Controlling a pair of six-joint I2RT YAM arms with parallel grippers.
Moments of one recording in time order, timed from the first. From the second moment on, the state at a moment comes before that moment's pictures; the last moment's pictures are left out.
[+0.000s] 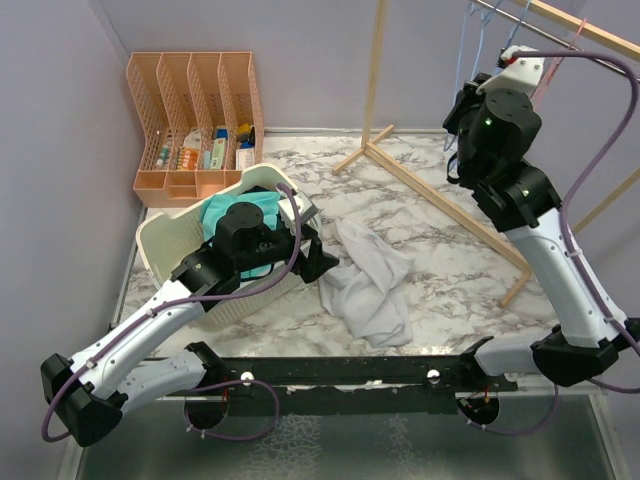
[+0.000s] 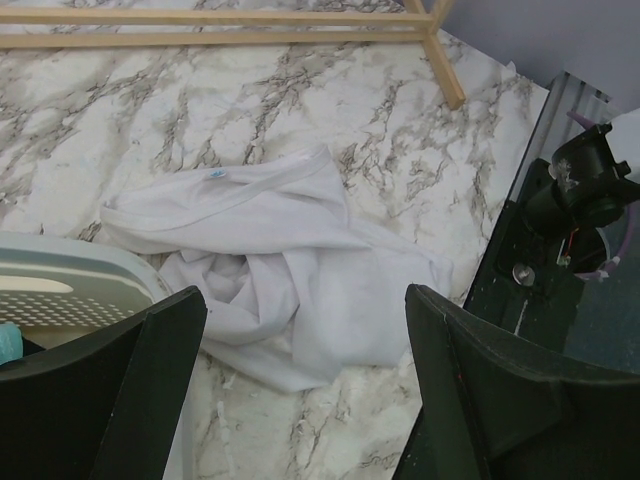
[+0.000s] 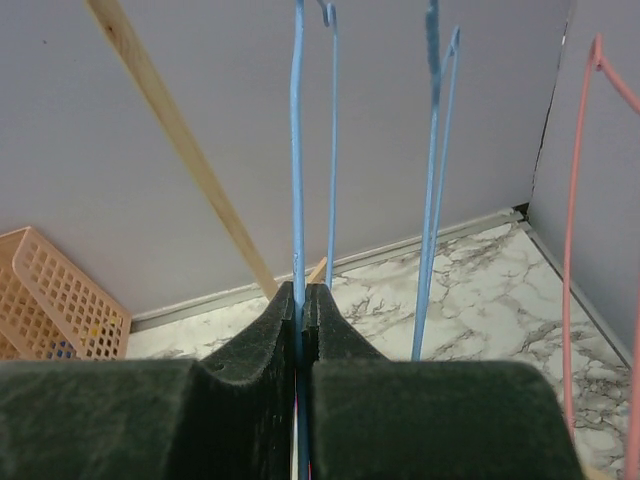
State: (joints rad) left arm -0.74 0.96 0.92 -0.25 0.37 -0.12; right arm 0.56 1.30 1.75 -0.36 0.75 0.17
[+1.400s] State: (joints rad) left arm -0.74 1.02 0.91 -0.22 0.42 -0.14; right arm 0.51 1.09 1.66 -0.49 0.41 0.20
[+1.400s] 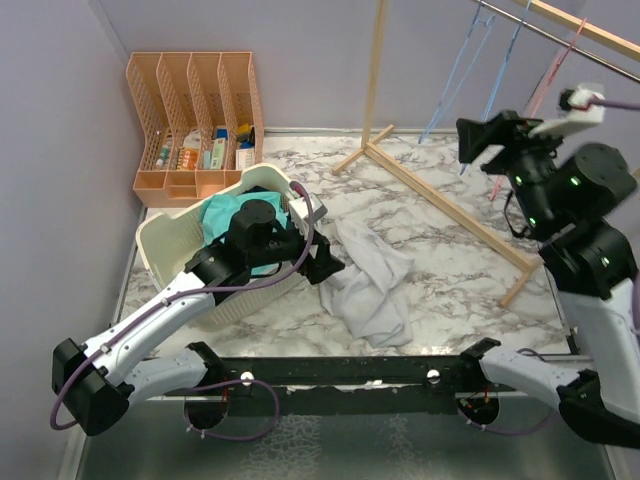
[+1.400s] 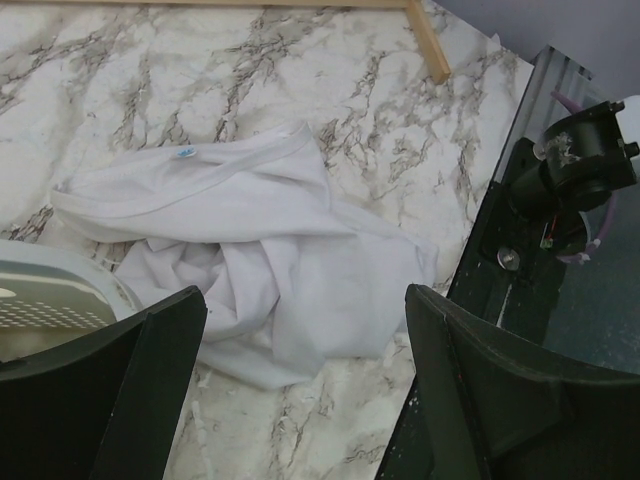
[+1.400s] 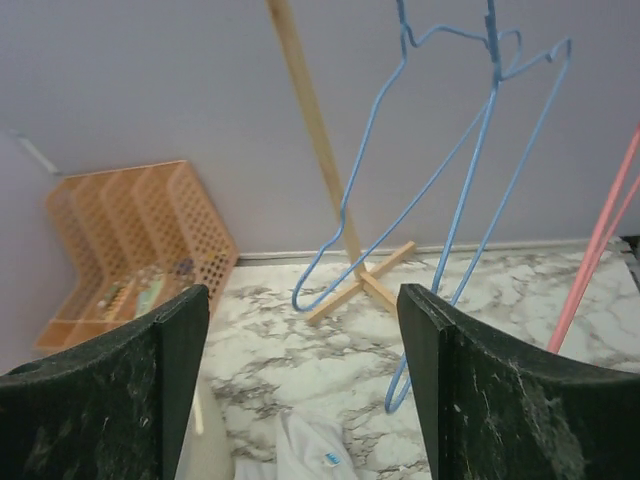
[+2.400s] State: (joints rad) left arm -0.99 1.80 1.27 -0.41 0.03 -0.15; right arm 0.51 0.50 1.32 -0.48 -0.15 0.20
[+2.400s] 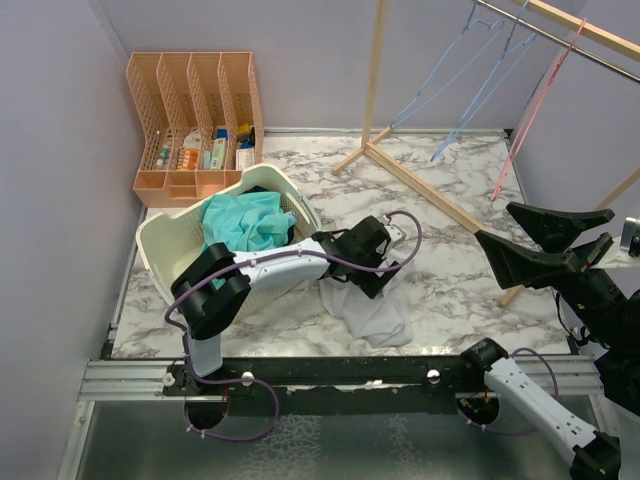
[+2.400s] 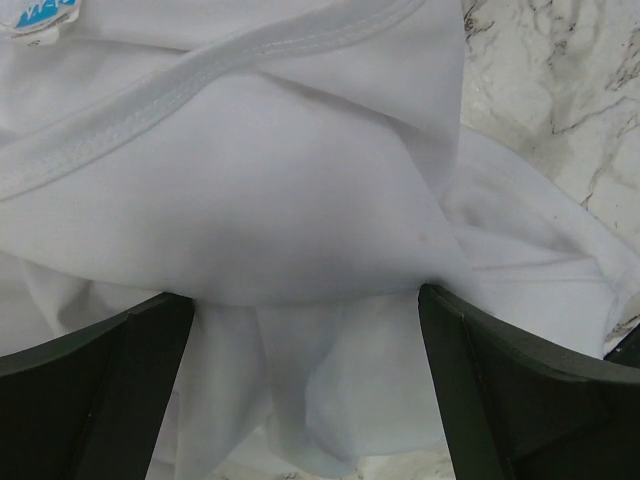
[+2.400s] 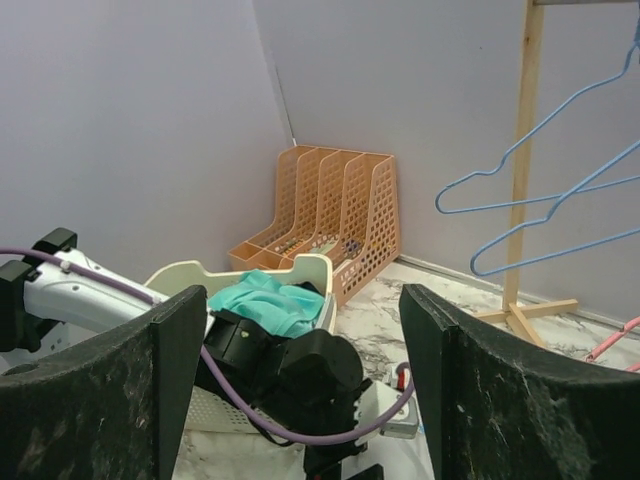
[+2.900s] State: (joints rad) left arm -1.00 1.90 1.22 -0.28 -0.02 -0.25; right arm 0.51 0.47 1.31 -0.47 -0.15 0.21
